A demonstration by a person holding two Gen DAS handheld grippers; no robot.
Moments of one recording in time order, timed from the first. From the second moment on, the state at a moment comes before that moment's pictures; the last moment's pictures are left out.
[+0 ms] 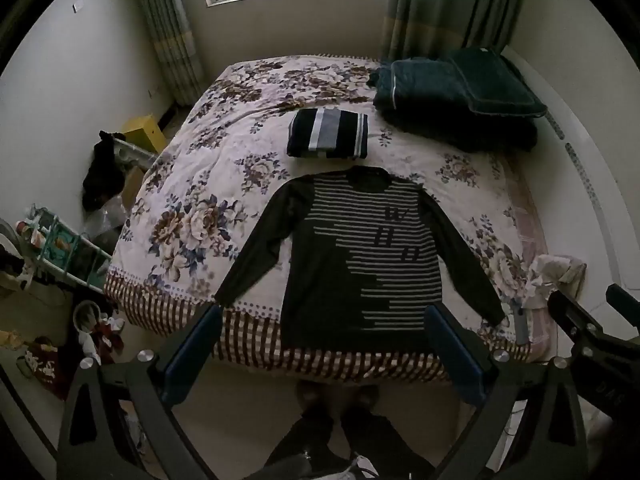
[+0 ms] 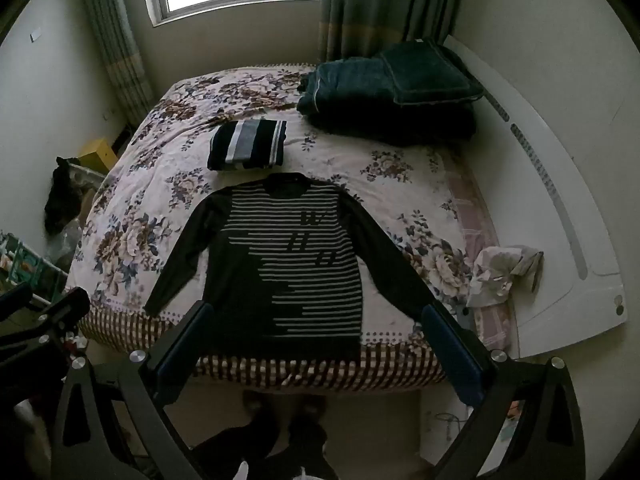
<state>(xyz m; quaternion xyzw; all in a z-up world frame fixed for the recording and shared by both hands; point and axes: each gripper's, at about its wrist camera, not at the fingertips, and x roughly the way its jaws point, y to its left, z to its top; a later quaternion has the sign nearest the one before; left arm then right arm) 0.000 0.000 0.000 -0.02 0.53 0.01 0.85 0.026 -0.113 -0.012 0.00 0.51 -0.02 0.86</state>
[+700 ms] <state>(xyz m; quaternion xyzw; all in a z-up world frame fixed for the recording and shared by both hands) 0.000 -0.001 -0.001 -0.01 0.52 0.02 0.85 0.026 -0.111 -0.014 0.00 0.51 -0.02 0.86</state>
